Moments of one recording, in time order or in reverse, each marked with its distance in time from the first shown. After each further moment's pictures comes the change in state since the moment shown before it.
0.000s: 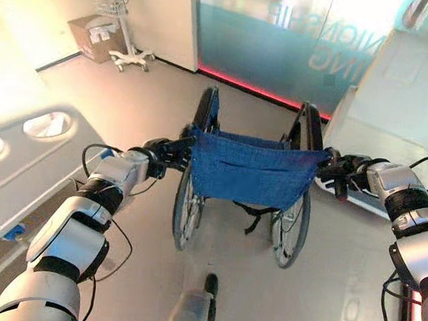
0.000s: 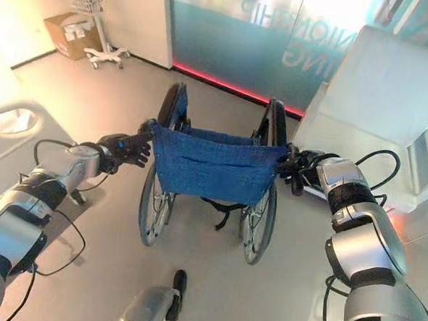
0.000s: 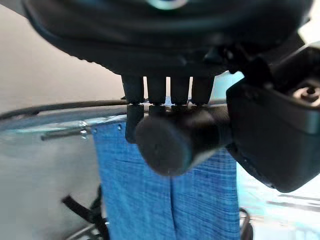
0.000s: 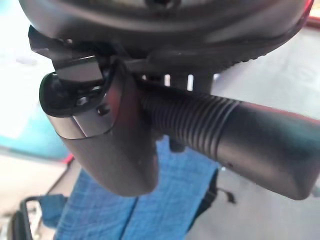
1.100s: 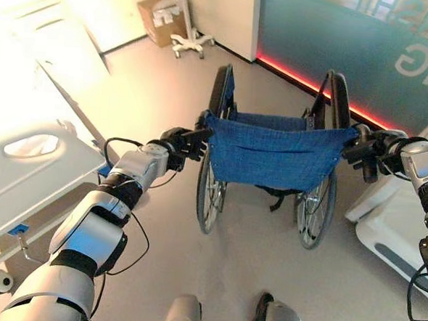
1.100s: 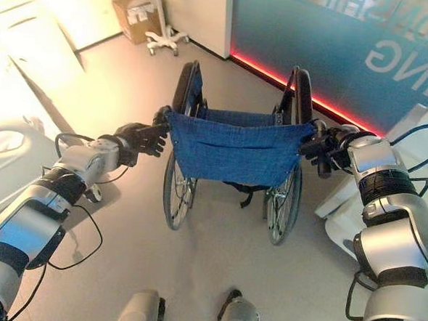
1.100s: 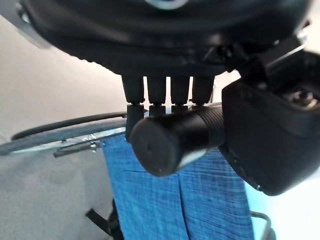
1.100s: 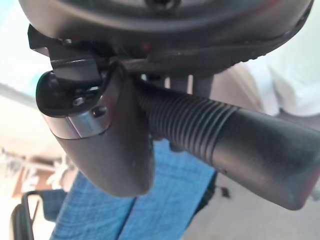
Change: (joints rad) left arm 0.021 -0.093 0.034 -0.029 -0.014 0.025 0.124; right arm -0.091 -0.125 0.120 -0.079 -0.054 -0.007 0.047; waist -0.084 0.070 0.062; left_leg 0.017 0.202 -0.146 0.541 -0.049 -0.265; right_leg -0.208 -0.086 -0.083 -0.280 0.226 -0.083
